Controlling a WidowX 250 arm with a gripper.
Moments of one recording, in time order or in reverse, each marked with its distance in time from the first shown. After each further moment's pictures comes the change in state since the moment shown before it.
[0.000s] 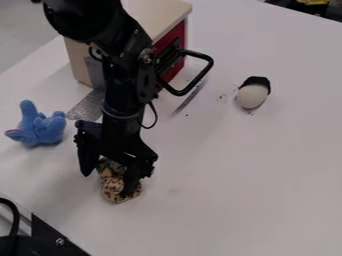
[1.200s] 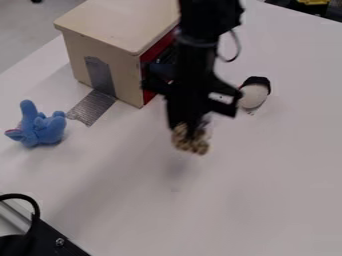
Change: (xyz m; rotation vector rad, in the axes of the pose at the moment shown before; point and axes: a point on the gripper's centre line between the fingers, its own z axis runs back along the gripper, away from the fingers) arm 0.044 -0.082 0.114 -0.115 -0.079 0.011
